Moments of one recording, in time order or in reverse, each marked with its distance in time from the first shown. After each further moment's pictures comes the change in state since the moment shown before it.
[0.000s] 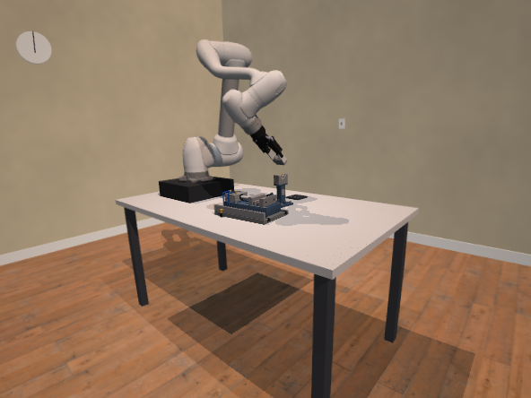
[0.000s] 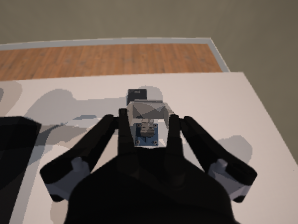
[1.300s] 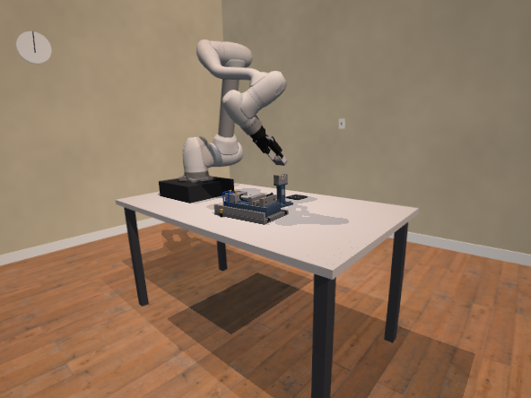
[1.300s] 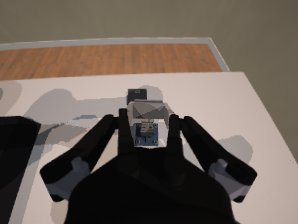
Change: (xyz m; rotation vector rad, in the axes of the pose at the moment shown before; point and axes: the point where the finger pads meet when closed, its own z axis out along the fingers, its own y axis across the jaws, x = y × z) arm -0.002 0.000 0.002 0.000 0.000 0.000
